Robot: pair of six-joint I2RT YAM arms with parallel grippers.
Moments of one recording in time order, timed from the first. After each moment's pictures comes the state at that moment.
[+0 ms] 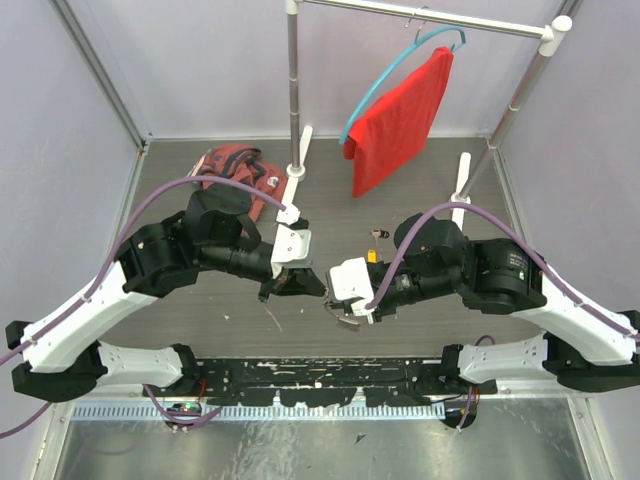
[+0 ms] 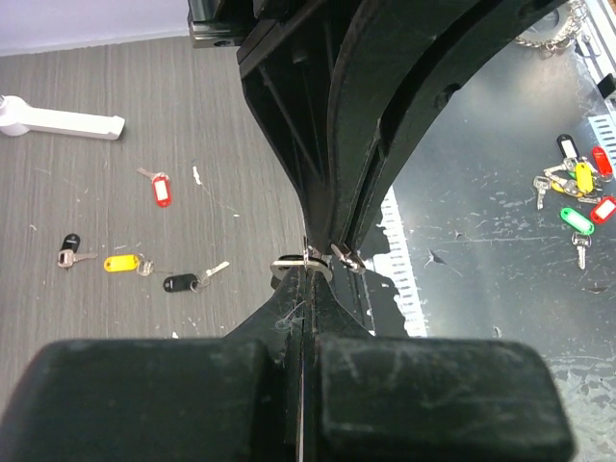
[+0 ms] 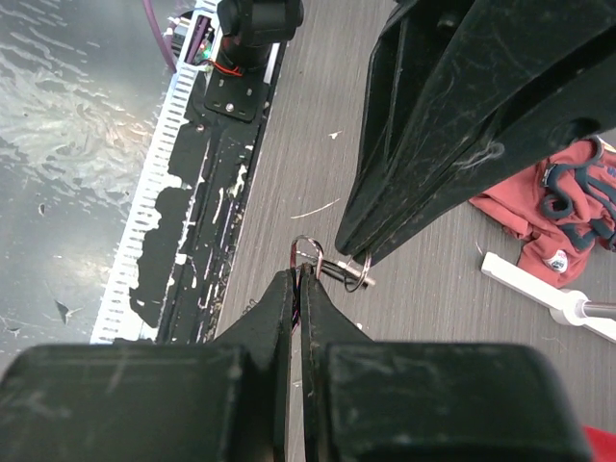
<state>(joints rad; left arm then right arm) -1.09 1.17 1.59 -0.85 0.59 0.28 1.26 1.09 1.62 -1.04 -0.30 -0.51</state>
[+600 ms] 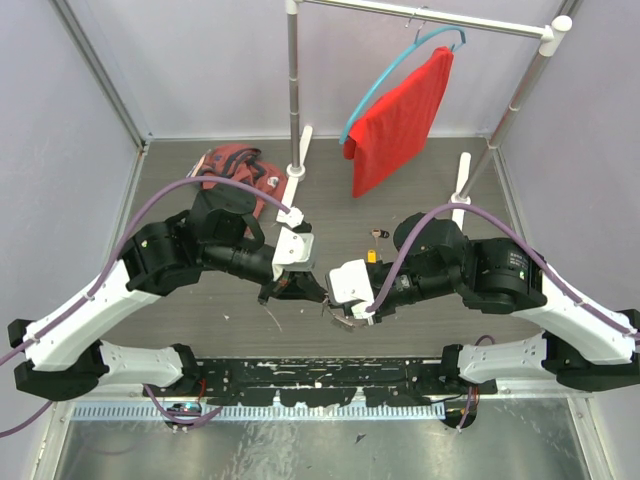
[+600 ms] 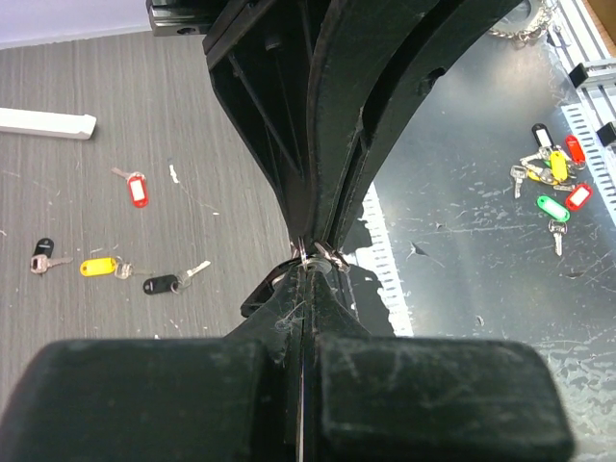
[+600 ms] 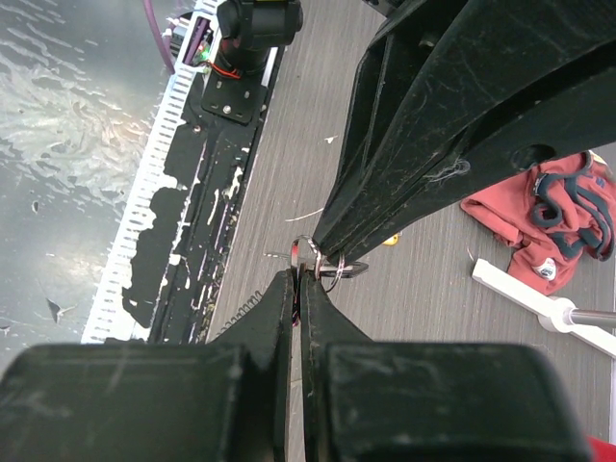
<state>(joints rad) -1.09 1.19 1.60 -0.88 0.64 0.28 1.26 1.11 1.64 -1.04 -0.30 -0.54</state>
